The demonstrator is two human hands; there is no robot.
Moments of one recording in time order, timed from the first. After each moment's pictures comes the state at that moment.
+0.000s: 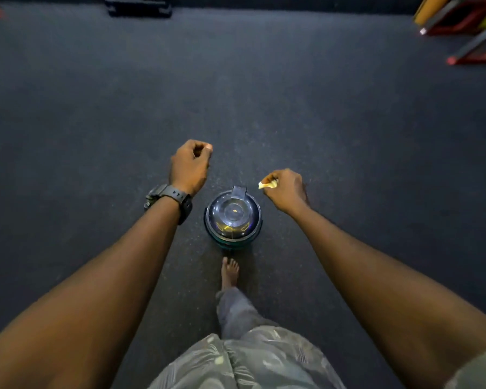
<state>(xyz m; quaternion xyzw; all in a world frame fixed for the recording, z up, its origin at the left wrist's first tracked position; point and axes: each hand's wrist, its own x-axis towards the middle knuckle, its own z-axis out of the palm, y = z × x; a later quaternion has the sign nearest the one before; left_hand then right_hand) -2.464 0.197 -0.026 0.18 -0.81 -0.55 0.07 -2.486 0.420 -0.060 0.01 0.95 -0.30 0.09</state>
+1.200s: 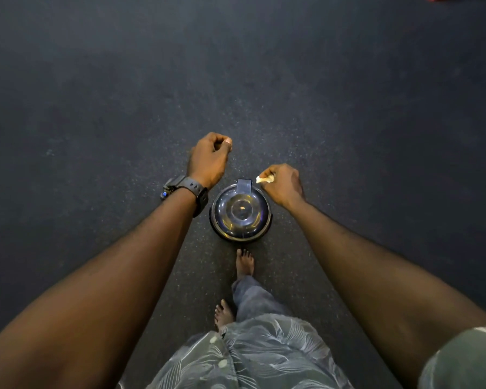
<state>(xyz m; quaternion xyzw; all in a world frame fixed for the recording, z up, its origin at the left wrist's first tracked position) -2.586 0.171 -0.057 0.10 -0.83 -0.55 -0.06 -2.572 0.352 -0.121 0.13 0.93 -0.32 0.11</state>
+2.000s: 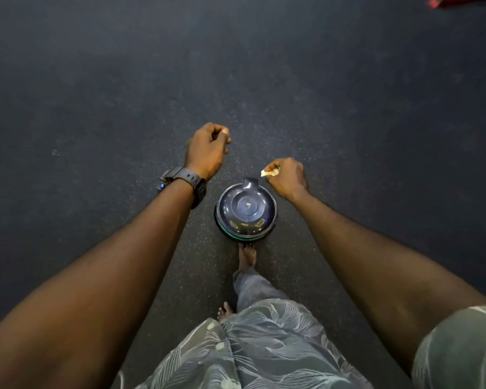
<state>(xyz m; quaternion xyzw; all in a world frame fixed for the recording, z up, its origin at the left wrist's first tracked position) -2.599 0.147 -0.047 0.10 -0.81 -0.57 -0.04 -2.586 0.341 -0.109 0.13 0.94 -0.31 0.10</state>
